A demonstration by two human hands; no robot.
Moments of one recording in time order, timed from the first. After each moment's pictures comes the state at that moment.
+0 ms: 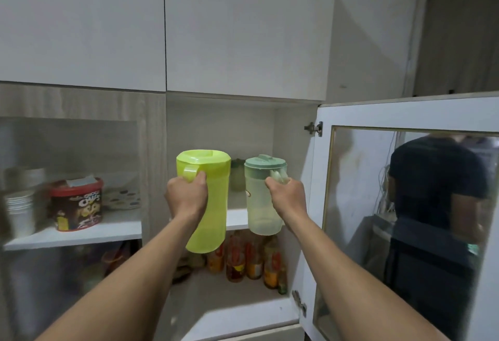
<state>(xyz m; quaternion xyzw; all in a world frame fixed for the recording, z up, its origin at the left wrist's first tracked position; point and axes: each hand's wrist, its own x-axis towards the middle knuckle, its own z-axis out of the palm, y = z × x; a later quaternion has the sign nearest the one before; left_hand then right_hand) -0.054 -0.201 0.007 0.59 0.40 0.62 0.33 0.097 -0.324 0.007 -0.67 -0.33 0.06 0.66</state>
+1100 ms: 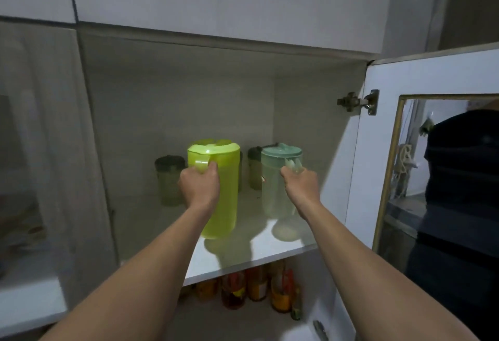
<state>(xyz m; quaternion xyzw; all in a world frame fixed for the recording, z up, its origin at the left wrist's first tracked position) 0.158 0.062 -0.019 0.60 0.38 0.58 0.41 0.309 -0.063 -0.031 -0.70 -0.22 0.03 0.68</state>
